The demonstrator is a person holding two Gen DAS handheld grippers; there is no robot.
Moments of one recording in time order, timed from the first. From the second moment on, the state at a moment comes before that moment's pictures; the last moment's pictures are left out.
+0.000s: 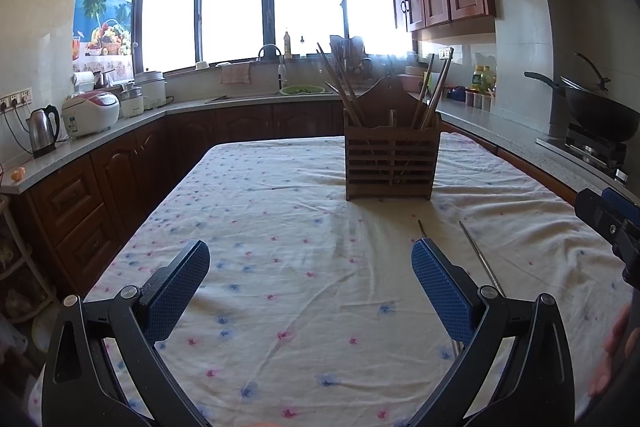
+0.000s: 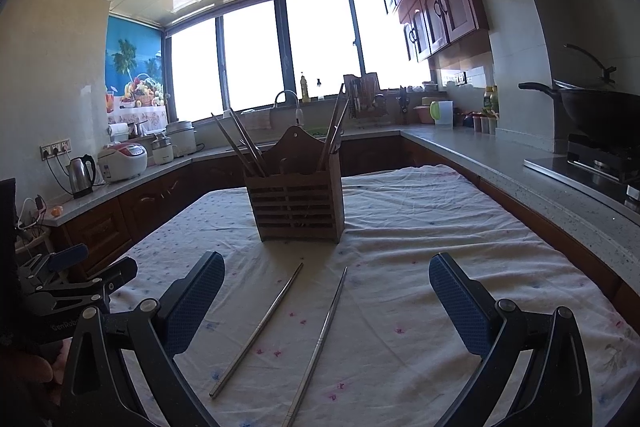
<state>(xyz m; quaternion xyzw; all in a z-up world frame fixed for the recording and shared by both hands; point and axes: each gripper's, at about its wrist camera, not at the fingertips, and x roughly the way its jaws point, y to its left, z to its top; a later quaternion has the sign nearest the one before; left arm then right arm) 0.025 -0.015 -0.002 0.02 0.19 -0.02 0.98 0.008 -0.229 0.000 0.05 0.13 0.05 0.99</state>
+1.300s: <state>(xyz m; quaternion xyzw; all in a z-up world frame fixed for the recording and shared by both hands) 0.036 -0.018 0.000 0.02 0.20 -0.02 0.98 0.016 -0.229 0.004 0.06 0.14 0.06 0.99</state>
